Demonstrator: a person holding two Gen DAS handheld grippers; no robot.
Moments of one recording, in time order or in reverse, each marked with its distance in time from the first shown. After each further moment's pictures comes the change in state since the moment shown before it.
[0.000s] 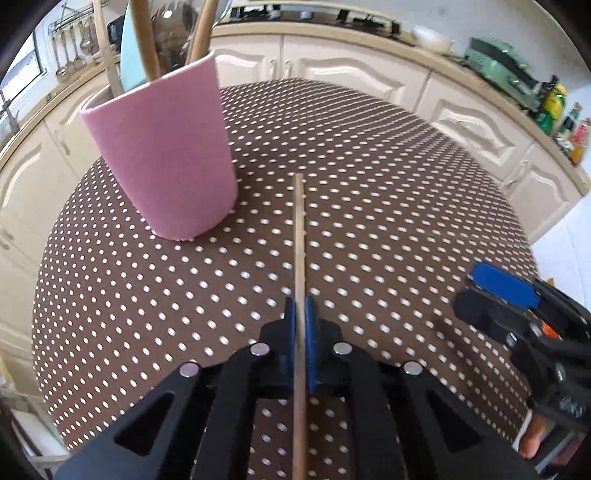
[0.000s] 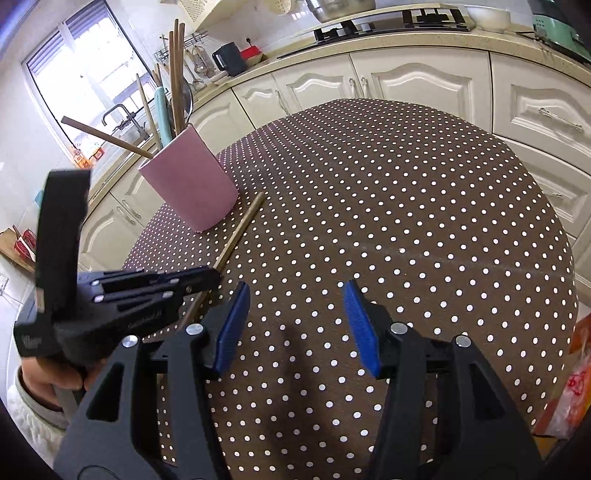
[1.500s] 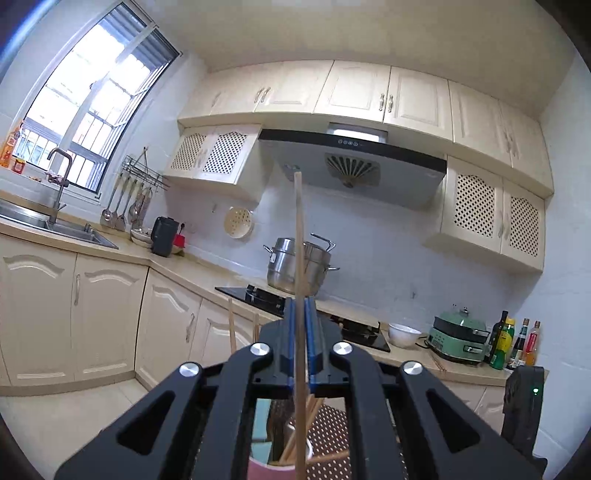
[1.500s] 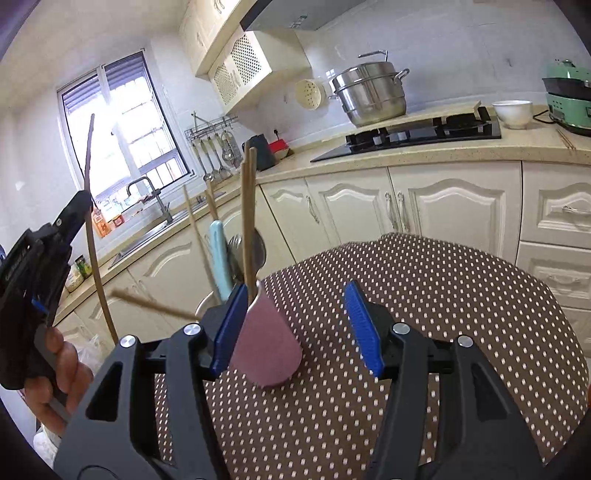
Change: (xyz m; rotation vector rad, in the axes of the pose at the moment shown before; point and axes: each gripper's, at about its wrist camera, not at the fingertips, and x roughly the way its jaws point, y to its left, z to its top) left arm -0.182 0.113 0.032 -0.211 -1.136 -0.119; right arm -0.006 0.076 0.095 -0.058 -0.396 0.048
